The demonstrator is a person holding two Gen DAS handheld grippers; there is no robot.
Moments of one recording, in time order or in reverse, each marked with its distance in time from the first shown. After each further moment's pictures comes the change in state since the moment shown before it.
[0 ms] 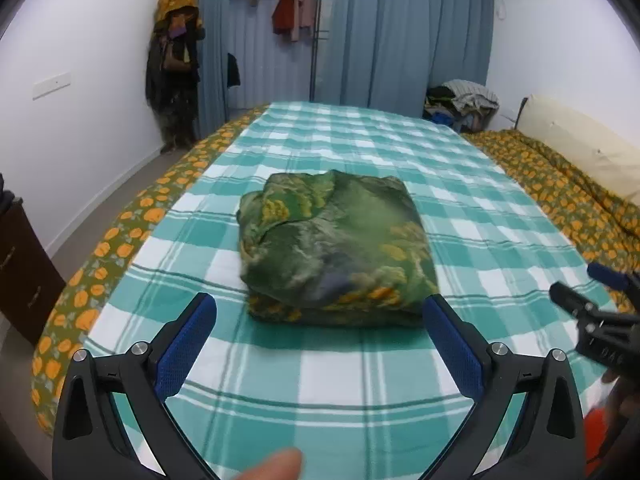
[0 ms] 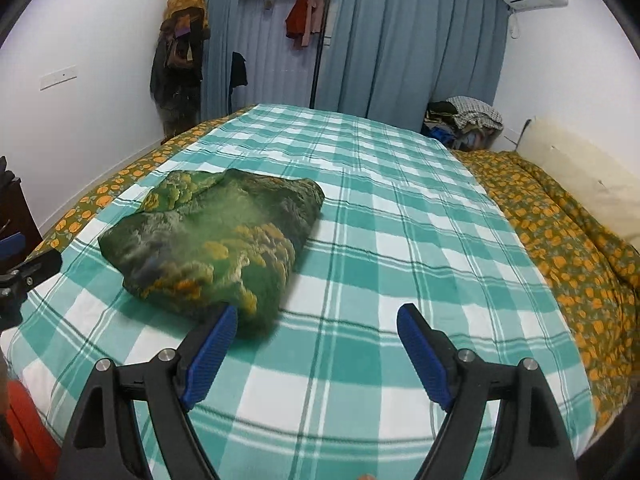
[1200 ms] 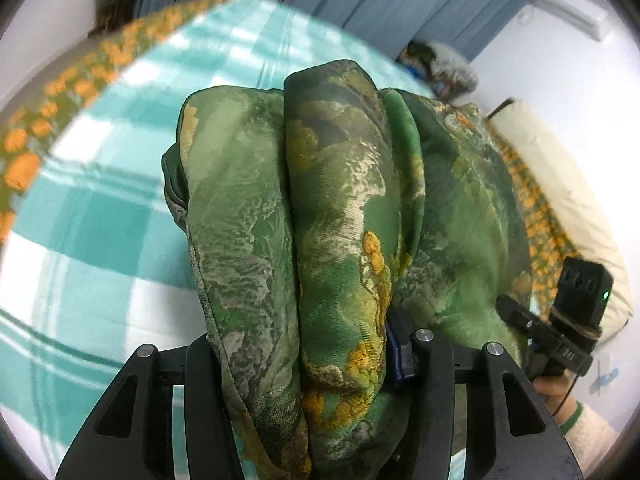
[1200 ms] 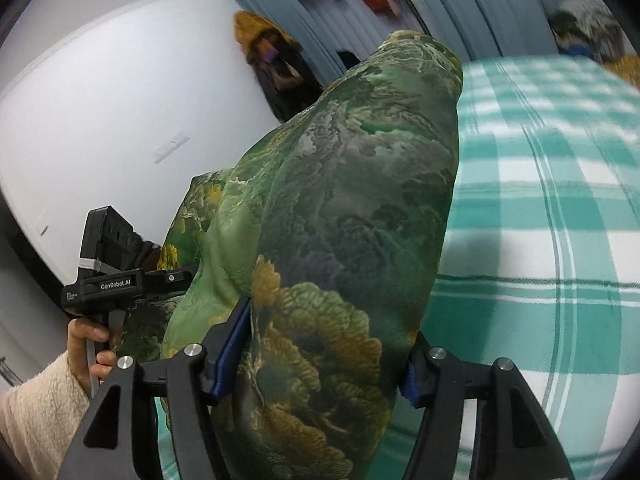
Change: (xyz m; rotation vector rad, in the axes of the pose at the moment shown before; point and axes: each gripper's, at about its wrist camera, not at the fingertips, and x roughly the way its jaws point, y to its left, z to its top) left arm 0.254 0.104 0.067 -0.199 0.390 -0.381; right arm 0.245 0.022 0.068 0.218 0.082 0.771
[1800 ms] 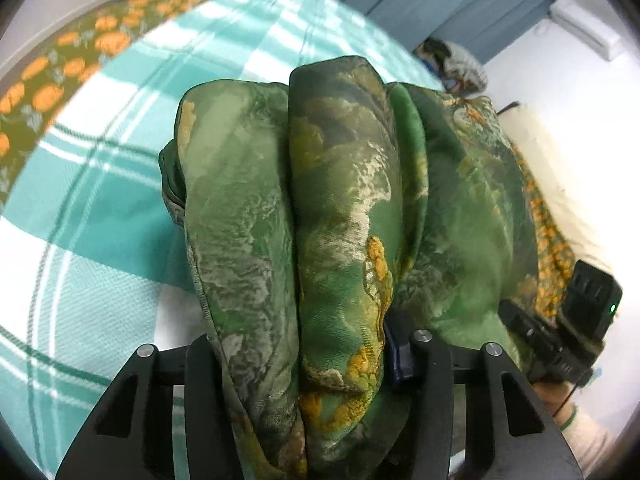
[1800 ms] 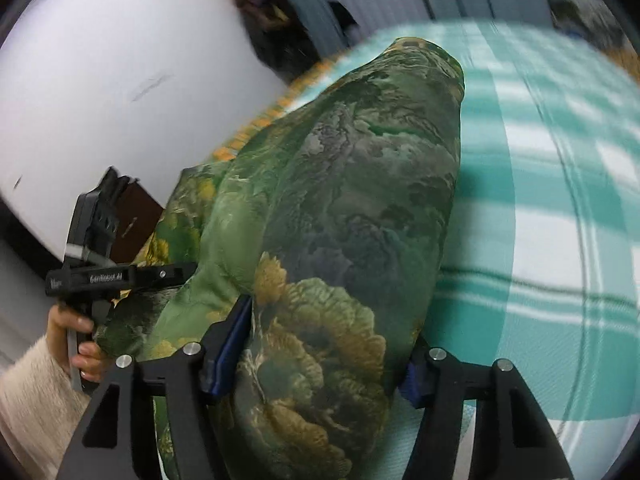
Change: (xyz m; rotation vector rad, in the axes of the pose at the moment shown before) left arm -0.094 0.029 -0.125 -0.093 -0.003 -0.036; right arm -0.032 0.085 -0.109 -0.109 0.089 -0.085
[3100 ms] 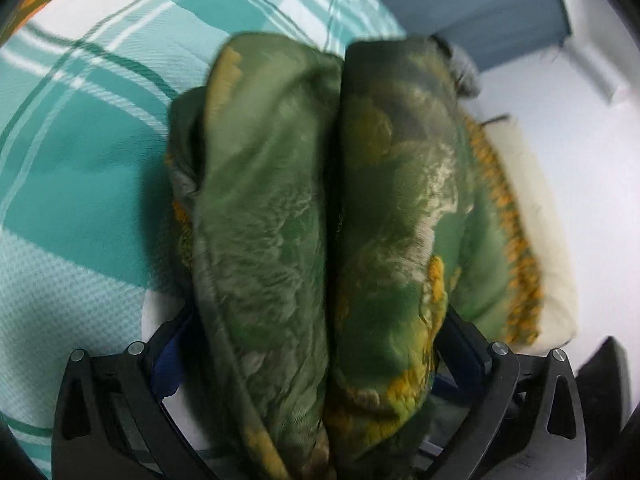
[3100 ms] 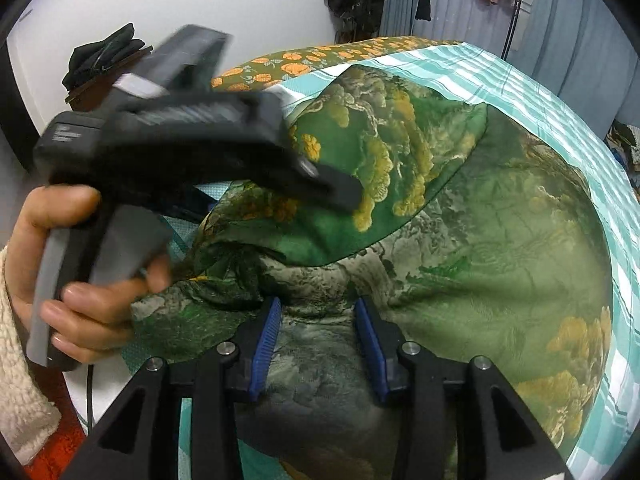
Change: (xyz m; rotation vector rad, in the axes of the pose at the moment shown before) left arm 0.068 0.069 -0.005 -0.140 0.138 -0.139; right arm 0.139 0.135 -0.012 -0.383 0.244 -0.235
